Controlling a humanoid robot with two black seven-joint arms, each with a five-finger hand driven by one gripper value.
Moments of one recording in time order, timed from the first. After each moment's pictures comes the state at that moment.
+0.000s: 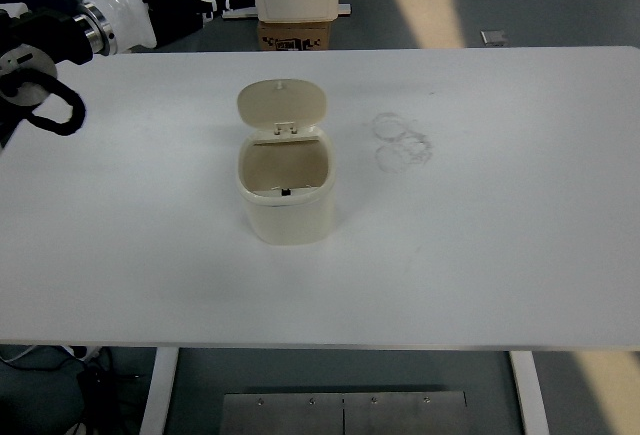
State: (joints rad) left arm -1.32 0.57 -0.16 -0.95 -0.10 -0.33 0.03; right arm 0.00 0.00 0.30 0.20 -0.23 0.06 0.51
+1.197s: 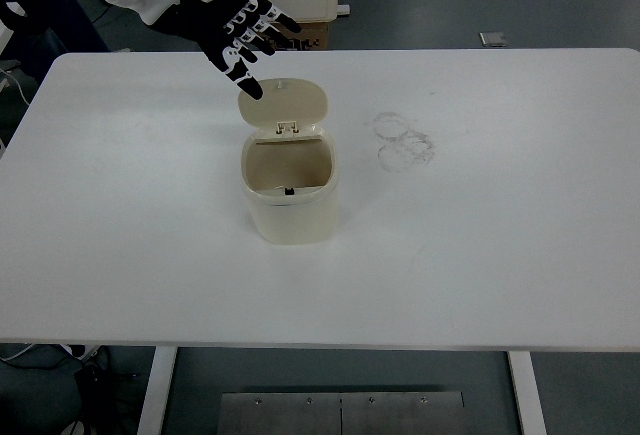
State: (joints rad) left arm -1.94 0.52 0.51 -1.08 -0.05 -0.60 0.24; right arm 0.00 0.00 0.30 0.20 -0.23 0.06 0.51
